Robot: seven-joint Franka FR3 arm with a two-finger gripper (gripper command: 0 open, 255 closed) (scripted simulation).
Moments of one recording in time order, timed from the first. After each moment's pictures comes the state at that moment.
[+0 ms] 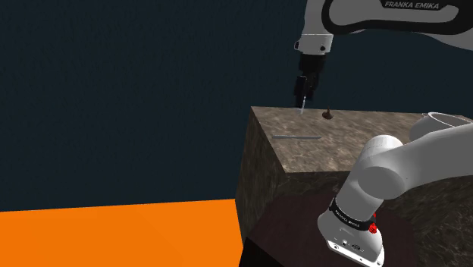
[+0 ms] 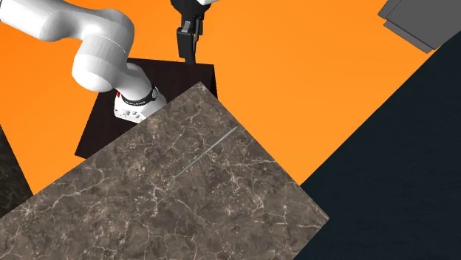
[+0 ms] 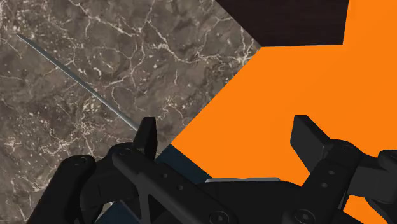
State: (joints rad) arm -0.02 -0.80 -0.06 -2.39 -0.08 1.49 -0.03
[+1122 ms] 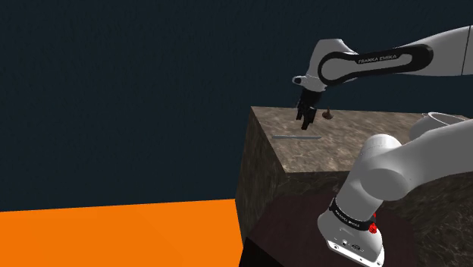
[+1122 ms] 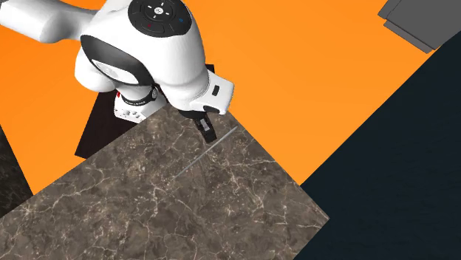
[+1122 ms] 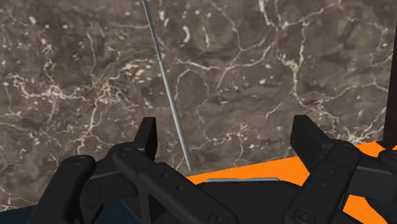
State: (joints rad) arm 0.06 -0.77 -0.55 -2.67 -0.39 1.95 -0.81
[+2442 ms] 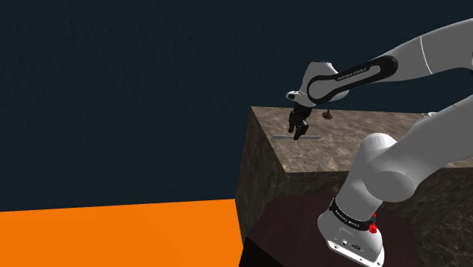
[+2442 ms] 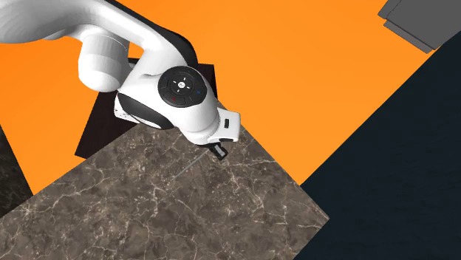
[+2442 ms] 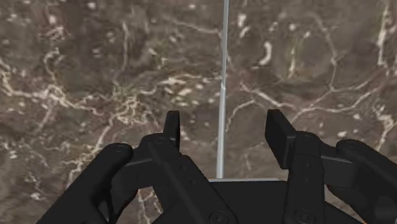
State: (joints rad) arm 0.17 -0.55 -0.80 -2.70 -0.44 2.26 -1.08
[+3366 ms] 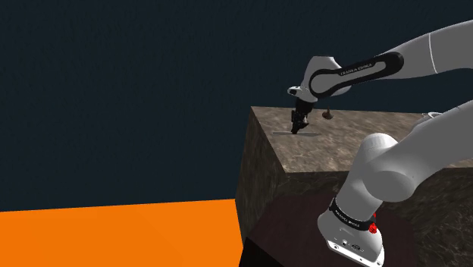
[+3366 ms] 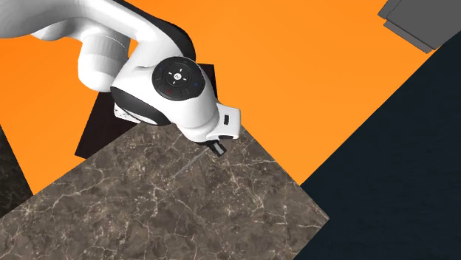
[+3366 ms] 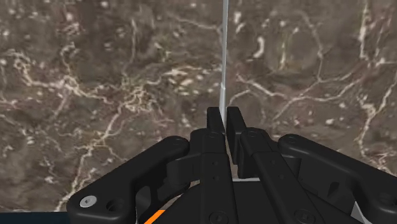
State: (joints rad) arm 0.16 -0.59 -0.77 -2.67 -0.43 2.19 -1.07
